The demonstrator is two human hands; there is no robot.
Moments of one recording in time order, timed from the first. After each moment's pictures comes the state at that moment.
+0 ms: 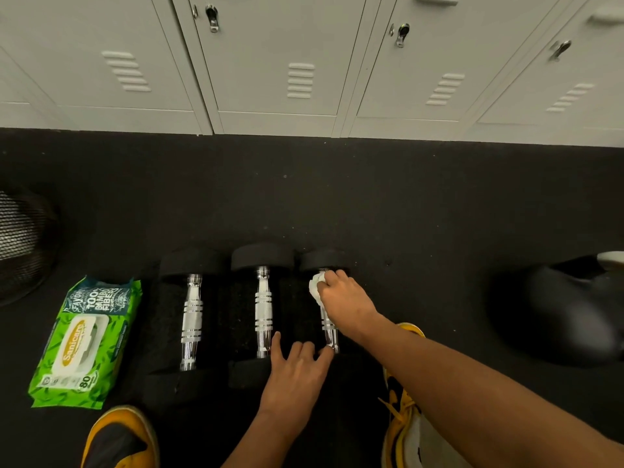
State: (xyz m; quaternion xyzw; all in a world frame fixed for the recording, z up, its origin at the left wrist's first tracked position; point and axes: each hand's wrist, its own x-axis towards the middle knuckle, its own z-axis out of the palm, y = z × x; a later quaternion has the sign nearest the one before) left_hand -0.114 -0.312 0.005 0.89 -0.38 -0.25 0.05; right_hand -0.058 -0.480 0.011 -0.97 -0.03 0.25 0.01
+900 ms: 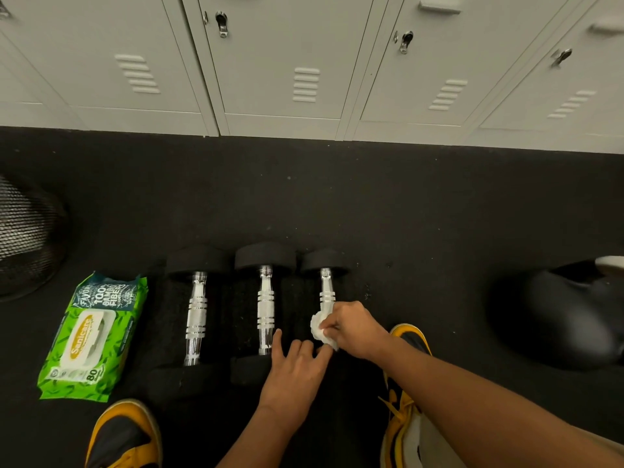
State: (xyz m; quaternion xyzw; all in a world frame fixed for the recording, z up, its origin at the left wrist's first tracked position) left_hand -0.113 -0.309 0.014 0.89 -0.38 -0.26 0.04; right_hand -0.098 -0.485 -0.003 -0.91 0.08 0.30 0.27
